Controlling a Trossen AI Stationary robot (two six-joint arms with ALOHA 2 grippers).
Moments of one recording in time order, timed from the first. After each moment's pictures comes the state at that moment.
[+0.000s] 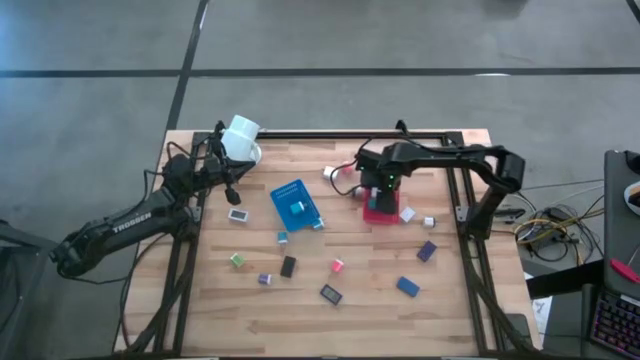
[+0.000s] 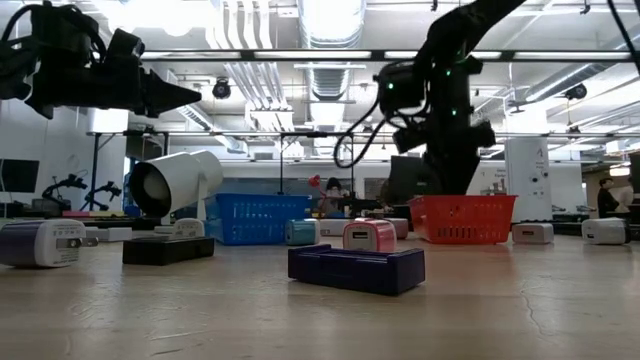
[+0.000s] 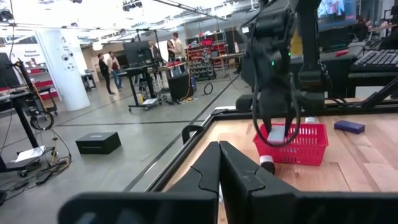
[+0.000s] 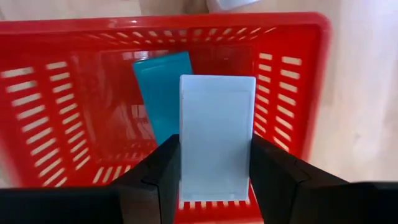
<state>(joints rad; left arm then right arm) 0.77 0.57 0.13 0.48 0.45 0.18 -0.37 1.73 1.15 -0.96 0.03 -0.19</state>
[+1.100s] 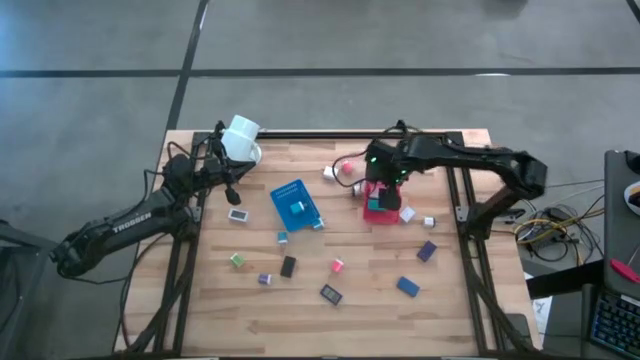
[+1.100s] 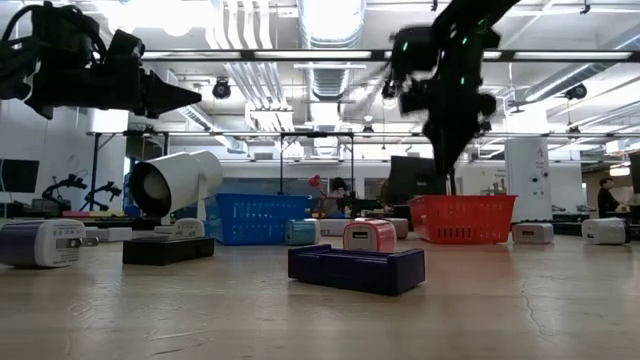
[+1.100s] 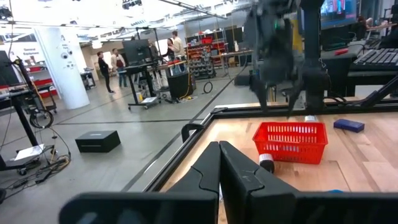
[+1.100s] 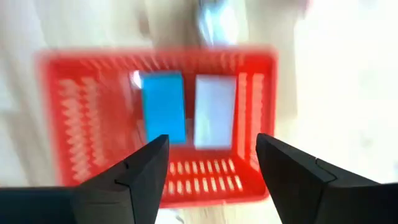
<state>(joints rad) 0.77 0.57 0.13 0.47 0.45 0.18 -0.37 1.53 1.14 -0.91 -0.03 -0.21</state>
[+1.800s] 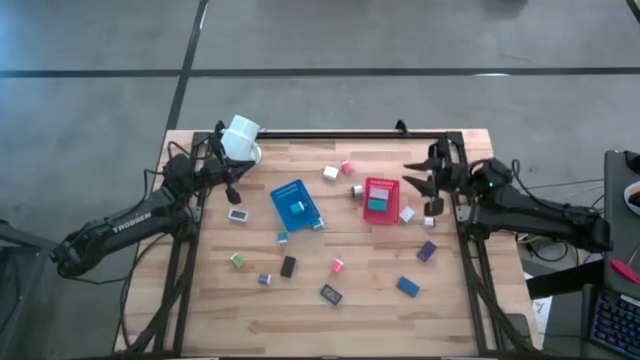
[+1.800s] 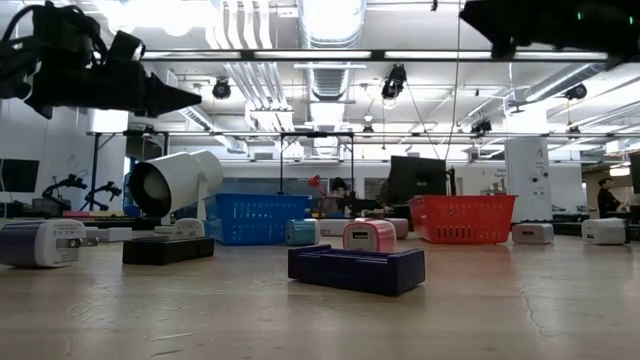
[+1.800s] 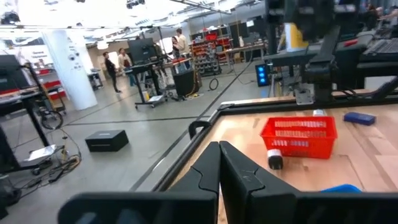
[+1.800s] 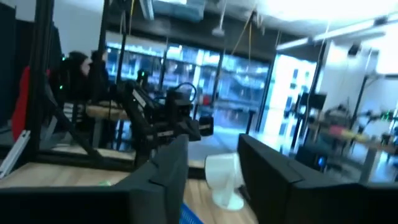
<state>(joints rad) 0.77 0.57 0.13 0.46 0.42 0.22 -0.40 0.52 0.28 0.50 -0.29 -0.09</state>
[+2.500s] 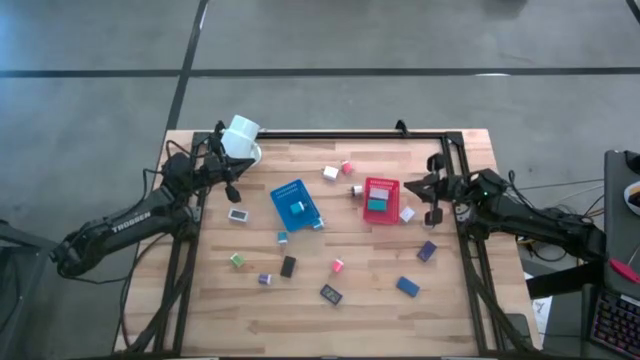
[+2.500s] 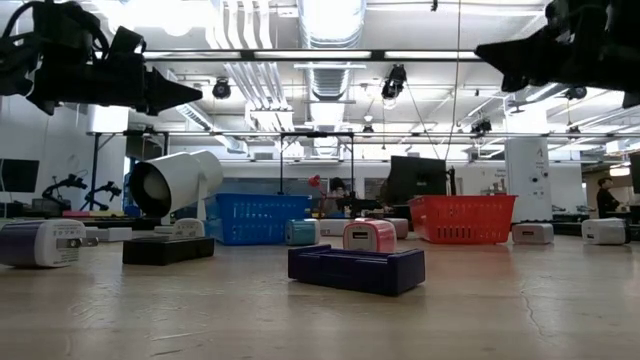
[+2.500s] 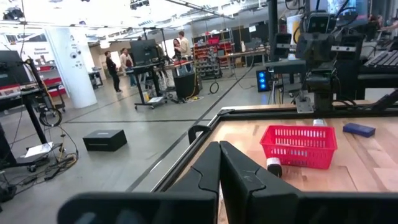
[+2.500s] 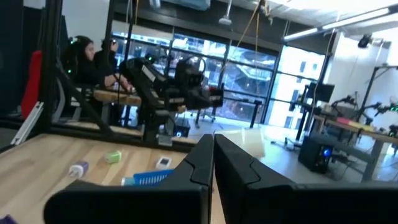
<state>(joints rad) 0.77 0.57 0.15 0.45 0.42 0.18 -0.45 0.38 0.10 0.49 -0.37 -0.09</state>
